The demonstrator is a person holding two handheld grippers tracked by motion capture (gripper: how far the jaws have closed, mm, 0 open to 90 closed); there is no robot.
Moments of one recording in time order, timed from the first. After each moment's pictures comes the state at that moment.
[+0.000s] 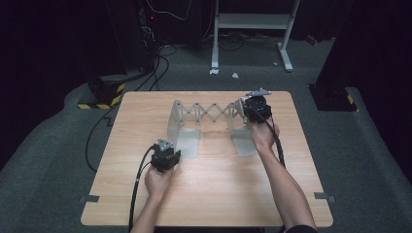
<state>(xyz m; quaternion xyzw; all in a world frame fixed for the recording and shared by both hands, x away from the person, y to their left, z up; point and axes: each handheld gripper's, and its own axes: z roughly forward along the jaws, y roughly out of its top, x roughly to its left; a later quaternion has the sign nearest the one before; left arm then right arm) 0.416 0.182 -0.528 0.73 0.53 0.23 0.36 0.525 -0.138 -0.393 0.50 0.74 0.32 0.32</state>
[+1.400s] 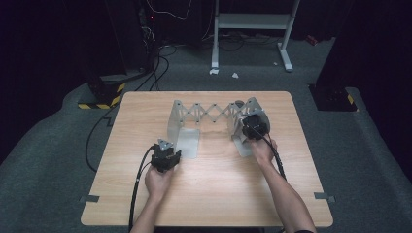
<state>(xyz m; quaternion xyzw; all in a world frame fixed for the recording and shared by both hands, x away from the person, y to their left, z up) 0.416 0.182 -0.528 0.73 0.53 0.23 0.36 0.523 -0.146 -0.468 0.49 0.78 0.27 0.27</state>
